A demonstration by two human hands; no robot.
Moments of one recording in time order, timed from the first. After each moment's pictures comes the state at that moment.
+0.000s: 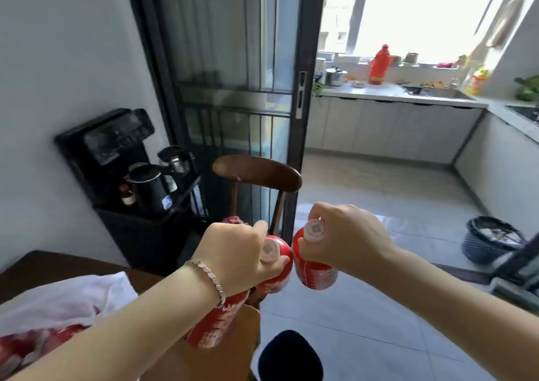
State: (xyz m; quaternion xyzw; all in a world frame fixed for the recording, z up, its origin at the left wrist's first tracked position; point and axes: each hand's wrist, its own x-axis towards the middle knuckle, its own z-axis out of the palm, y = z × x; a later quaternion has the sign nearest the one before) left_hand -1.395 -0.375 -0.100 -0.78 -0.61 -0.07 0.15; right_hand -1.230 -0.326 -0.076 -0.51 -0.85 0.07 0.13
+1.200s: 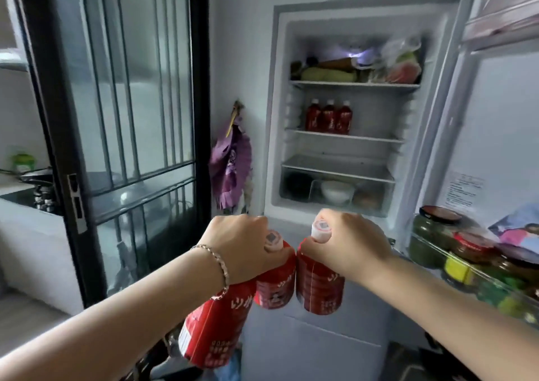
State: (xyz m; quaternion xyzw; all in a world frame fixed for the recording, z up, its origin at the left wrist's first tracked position) left_hand -0.343 -0.129 0.005 -0.98 -0.01 -0.20 0.03; right_hand -0.291 -0.294 0.008 -0.92 -0.28 -0.19 0.19
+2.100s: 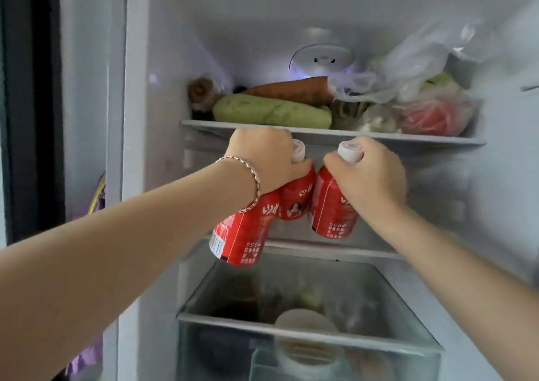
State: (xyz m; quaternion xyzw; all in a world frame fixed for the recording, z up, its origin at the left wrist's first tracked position) left_hand 0.236 -0.130 0.196 -0.89 0.10 -0.44 0.04; right_hand 0.250 -0.276 0.167 -0.80 -0.08 -0.49 0.33
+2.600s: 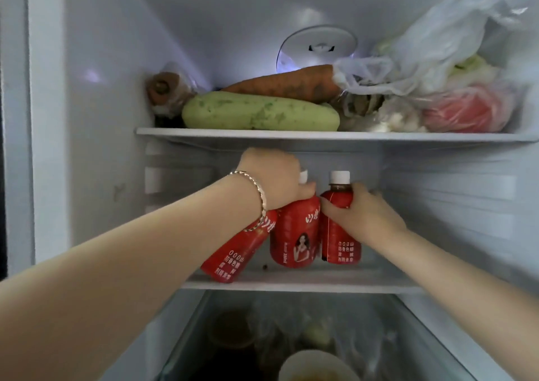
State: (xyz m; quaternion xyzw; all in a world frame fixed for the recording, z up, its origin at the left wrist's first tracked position) left_hand 0.336 -0.136 0.194 -0.89 0.17 -0.40 0.14; right_hand 0.357 -0.292 0.137 -0.92 0.00 -0.28 0.26
